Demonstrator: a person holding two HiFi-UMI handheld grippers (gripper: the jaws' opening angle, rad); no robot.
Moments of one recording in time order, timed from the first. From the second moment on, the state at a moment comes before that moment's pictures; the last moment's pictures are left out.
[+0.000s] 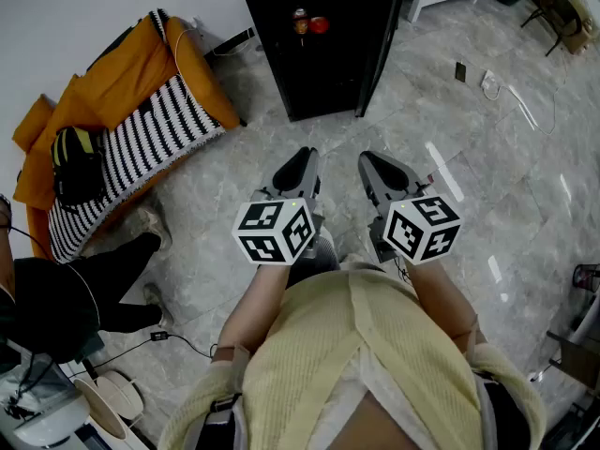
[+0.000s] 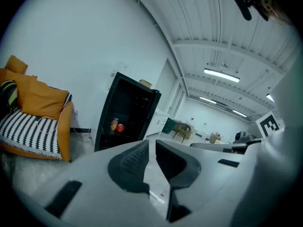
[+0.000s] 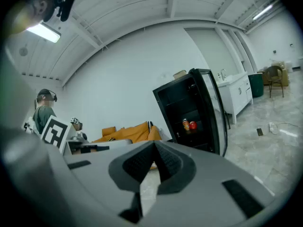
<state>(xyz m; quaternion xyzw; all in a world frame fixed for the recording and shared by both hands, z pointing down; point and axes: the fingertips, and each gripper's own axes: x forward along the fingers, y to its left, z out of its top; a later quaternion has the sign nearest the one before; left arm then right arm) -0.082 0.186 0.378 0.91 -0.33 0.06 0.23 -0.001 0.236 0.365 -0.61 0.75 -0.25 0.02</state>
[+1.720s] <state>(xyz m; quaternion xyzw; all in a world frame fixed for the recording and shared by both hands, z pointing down) -0.063 0.021 0.407 0.91 -0.30 0.11 0.26 0.001 0.066 0.382 -0.61 0.74 -0.29 0.02</state>
